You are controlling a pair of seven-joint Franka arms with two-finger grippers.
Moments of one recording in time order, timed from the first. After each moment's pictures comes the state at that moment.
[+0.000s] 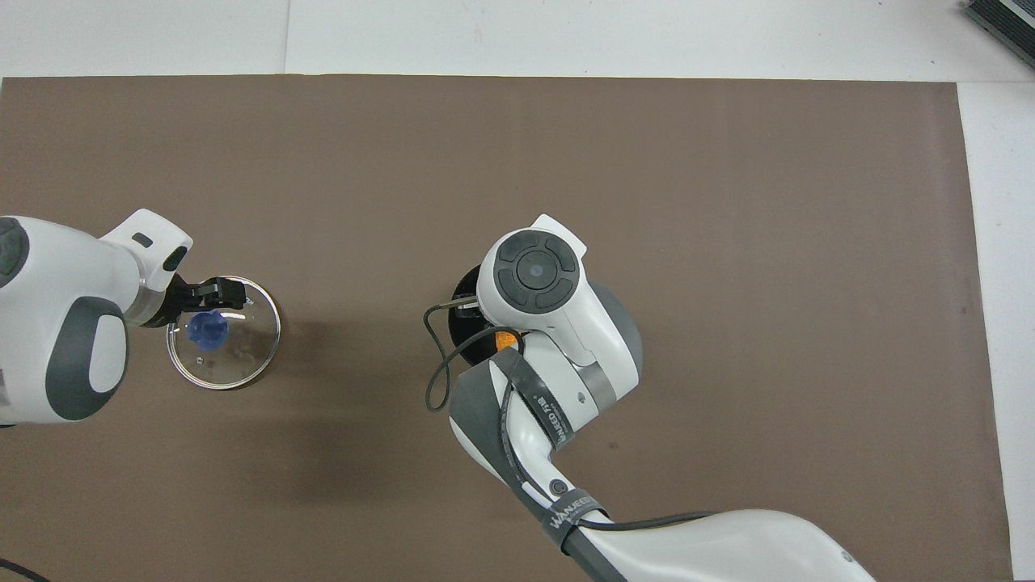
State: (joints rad) left arm -0.09 0.06 0.04 -2.14 0.00 2.22 -0.19; right arm 0.65 0.43 -0.05 -1.67 0.06 2.18 0.48
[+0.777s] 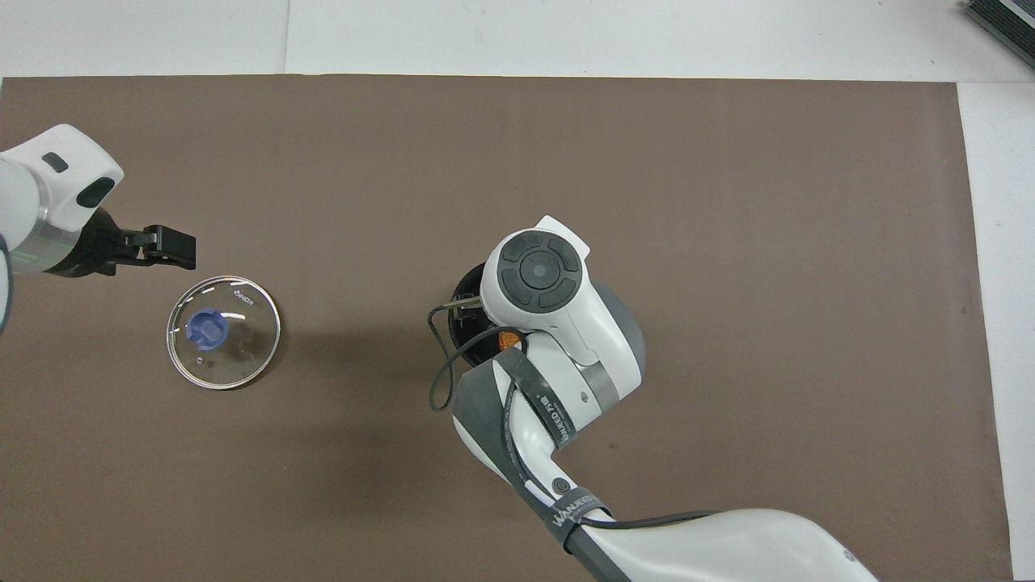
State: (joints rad) left arm -0.09 0.05 0.03 -1.78 0.00 1.84 -0.06; right arm 0.65 0.43 -0.05 -1.67 0.06 2.18 0.48
